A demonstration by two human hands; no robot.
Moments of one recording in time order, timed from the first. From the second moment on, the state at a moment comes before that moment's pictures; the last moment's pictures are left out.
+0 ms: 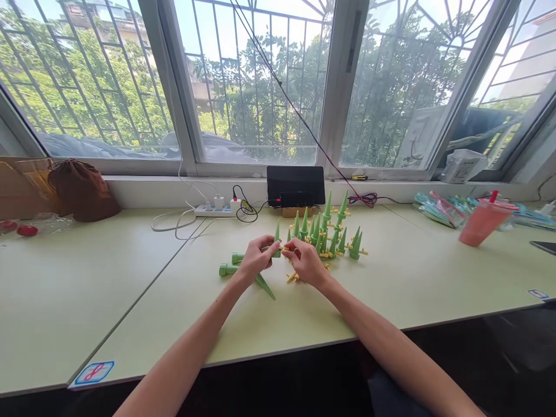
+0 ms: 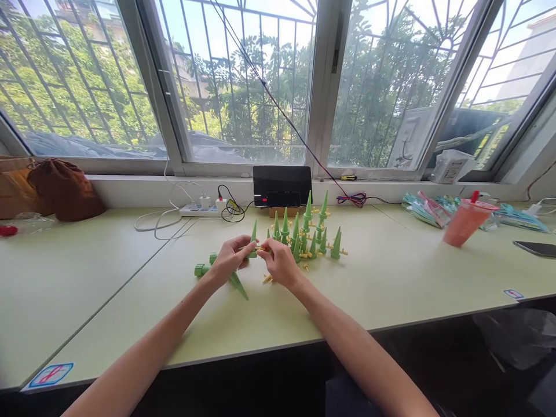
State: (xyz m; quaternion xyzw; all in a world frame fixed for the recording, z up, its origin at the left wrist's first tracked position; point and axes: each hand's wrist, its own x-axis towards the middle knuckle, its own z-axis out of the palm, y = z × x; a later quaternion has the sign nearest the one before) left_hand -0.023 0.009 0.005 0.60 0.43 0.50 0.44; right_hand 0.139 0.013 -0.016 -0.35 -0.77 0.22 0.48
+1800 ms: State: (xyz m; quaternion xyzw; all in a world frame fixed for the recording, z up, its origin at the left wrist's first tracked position) left_hand -0.020 0.010 0.008 0.59 0.42 0.50 0.48; right_hand 0.140 0.013 -0.013 -0.35 -0.74 0.18 0.54
